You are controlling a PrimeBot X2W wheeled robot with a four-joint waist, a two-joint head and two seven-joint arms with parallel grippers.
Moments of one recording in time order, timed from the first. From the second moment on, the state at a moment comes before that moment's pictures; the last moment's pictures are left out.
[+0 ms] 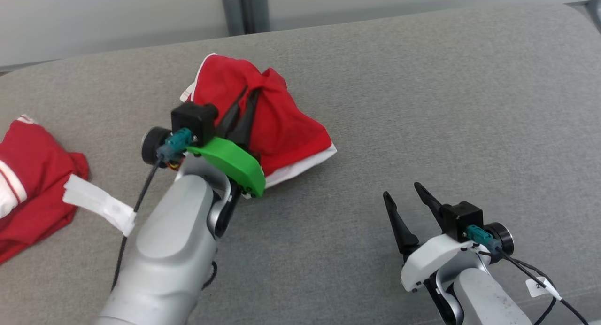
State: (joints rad) left arm -0.73 0.05 -0.49 0.73 -0.46 -0.13 -0.26; right arm -0.27 -0.06 0.24 0.51 0.16 0.13 -0.26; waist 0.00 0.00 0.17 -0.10
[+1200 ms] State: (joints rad) left arm 0.05 0.05 0.03 0.31 -0.24 0.00 -0.26; right arm -0.10 -0.05 0.13 0.35 0.18 0.13 -0.26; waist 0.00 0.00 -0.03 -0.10
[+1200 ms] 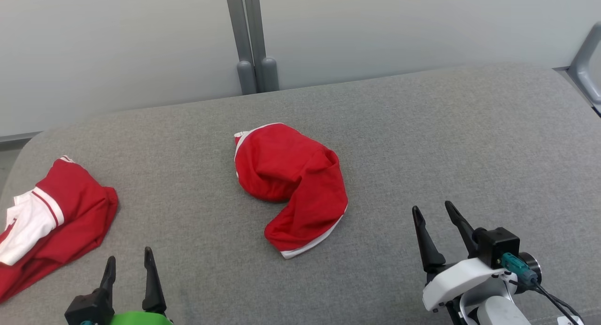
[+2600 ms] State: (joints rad) left arm -0.20 0.05 -0.39 0.52 -0.43 -0.13 -0.26; right arm -0.21 -0.05 0.19 0.36 0.20 0.13 -0.26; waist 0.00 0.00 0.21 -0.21
